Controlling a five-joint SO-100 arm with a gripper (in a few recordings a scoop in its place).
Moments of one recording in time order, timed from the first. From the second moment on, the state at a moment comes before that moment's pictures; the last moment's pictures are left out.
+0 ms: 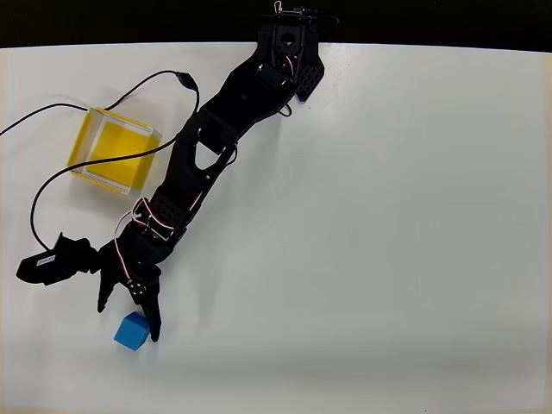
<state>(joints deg) 29.4 42.0 71.0 -12.1 -87.7</state>
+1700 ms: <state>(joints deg) 27.5 21.8 50.8 -14.2 -91.0</state>
